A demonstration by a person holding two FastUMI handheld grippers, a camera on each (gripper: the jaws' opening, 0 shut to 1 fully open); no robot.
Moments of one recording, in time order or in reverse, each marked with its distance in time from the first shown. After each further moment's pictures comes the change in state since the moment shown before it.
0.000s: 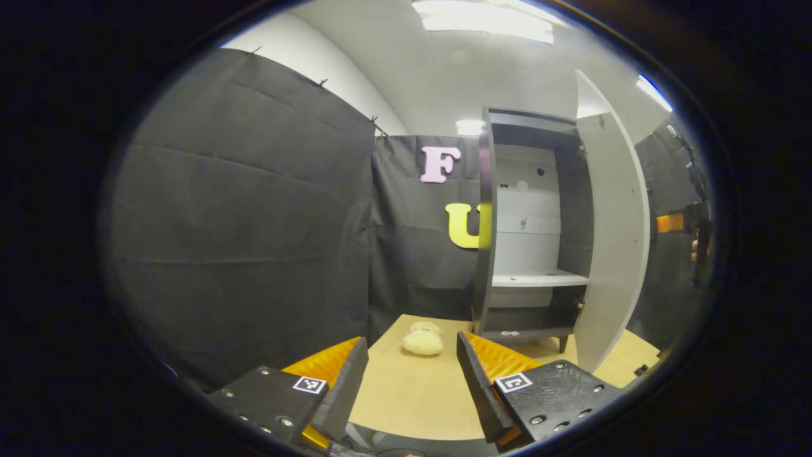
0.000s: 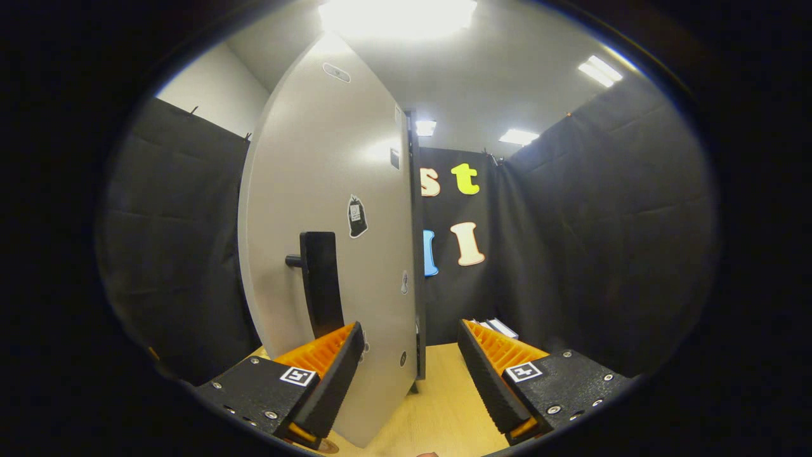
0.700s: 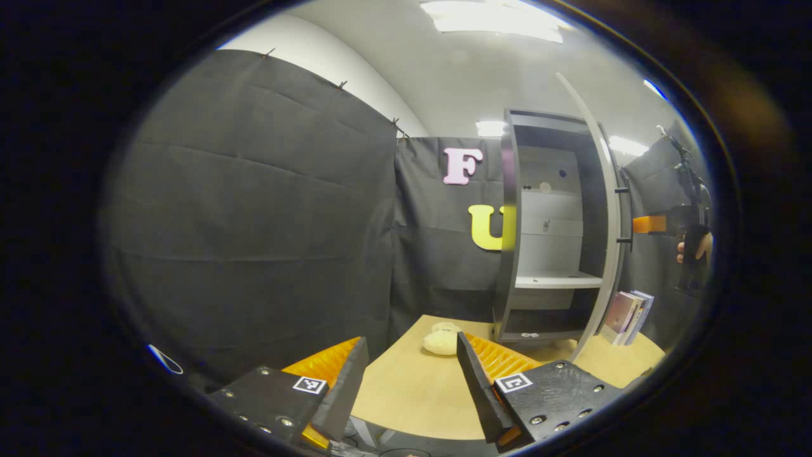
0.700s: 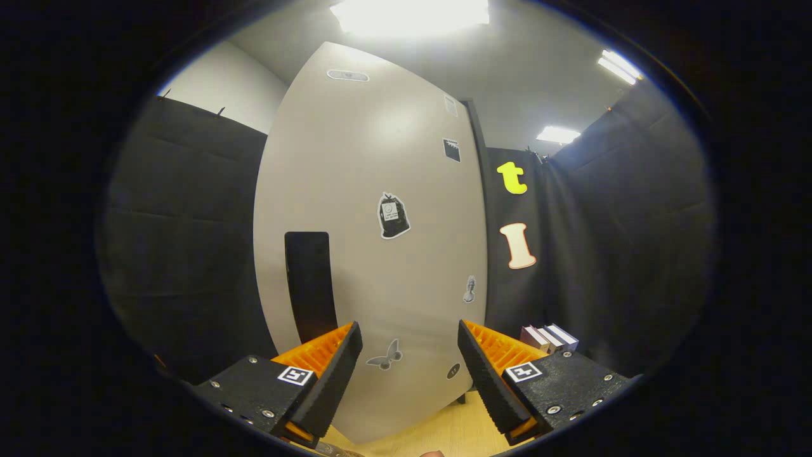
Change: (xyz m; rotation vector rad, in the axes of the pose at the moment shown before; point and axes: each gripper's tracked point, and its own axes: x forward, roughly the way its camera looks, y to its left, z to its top) left arm -0.015 0.027 0.001 -0.008 0.000 0.110; right arm 0.010 0.049 -0.001 -0.001 -0.023 0.205
